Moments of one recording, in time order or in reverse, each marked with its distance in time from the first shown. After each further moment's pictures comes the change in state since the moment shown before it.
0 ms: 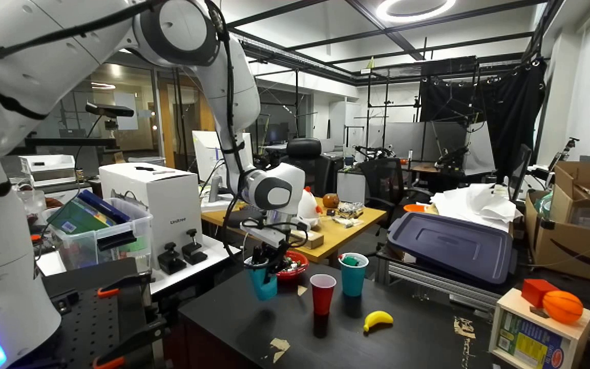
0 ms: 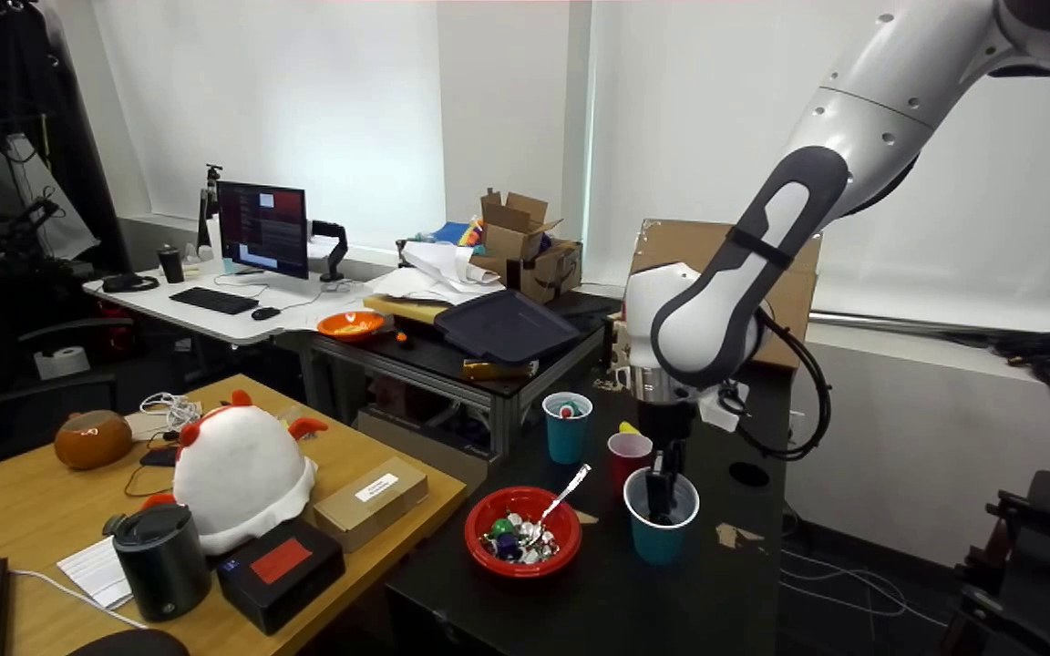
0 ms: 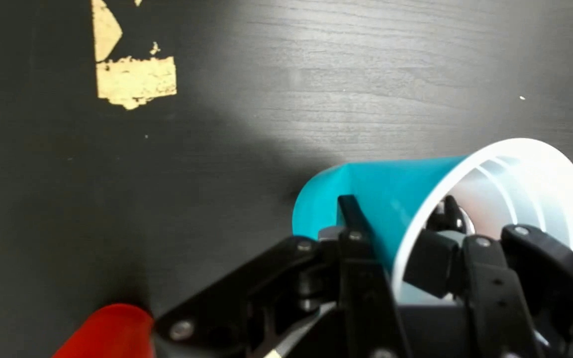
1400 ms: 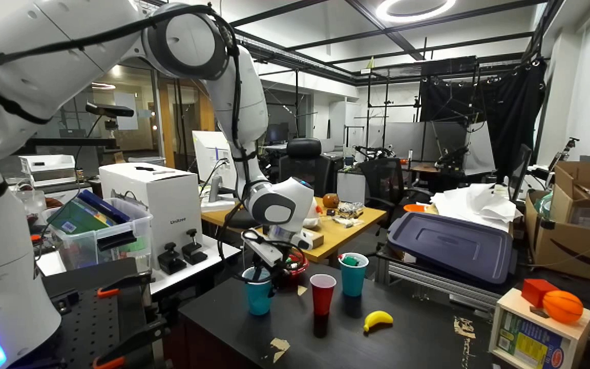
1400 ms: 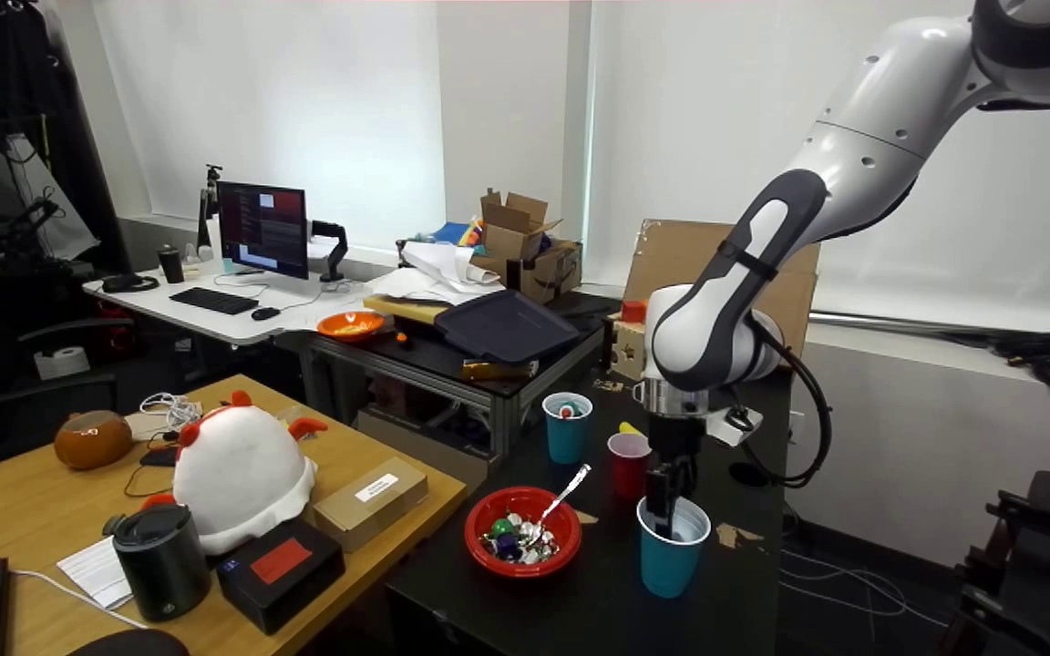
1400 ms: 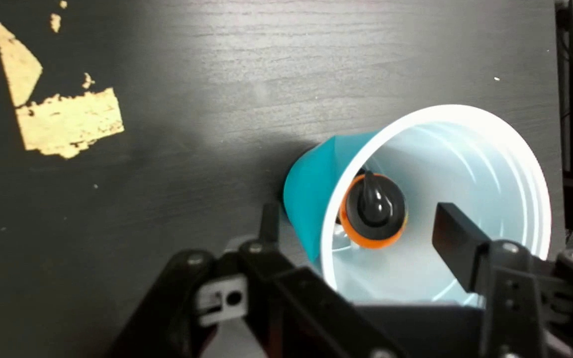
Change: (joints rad) arm -0.089 0.074 0.047 0.016 0.176 0.027 -0.088
